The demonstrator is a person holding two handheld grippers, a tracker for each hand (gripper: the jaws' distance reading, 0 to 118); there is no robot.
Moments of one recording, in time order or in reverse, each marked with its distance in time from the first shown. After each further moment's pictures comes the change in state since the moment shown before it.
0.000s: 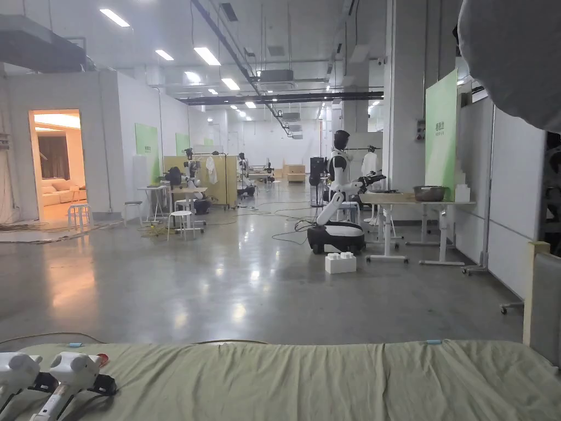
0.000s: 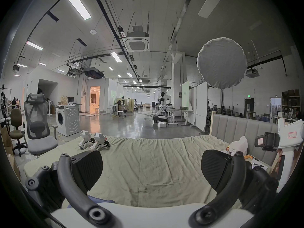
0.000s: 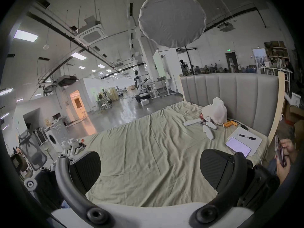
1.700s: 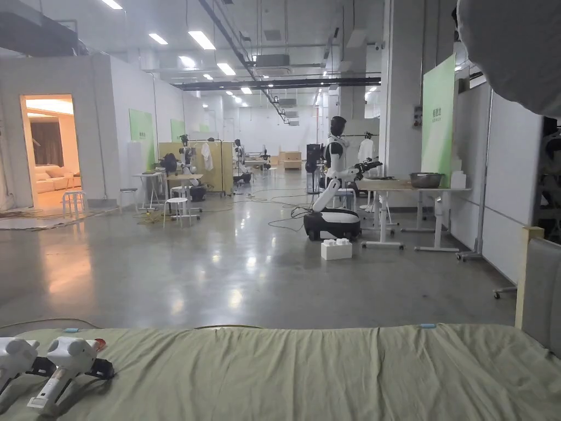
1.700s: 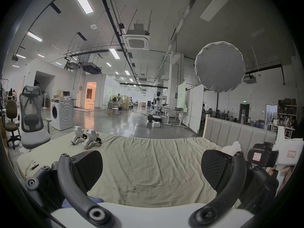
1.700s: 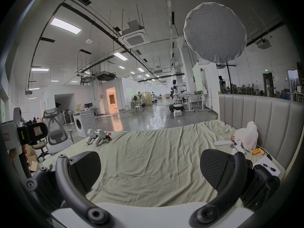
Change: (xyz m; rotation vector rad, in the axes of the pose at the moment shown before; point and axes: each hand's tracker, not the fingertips) left arm 0.014 0.004 -0.008 -0.007 -0.049 0.060; right arm -0.013 -0.012 0.008 0.116 0.343 0.208
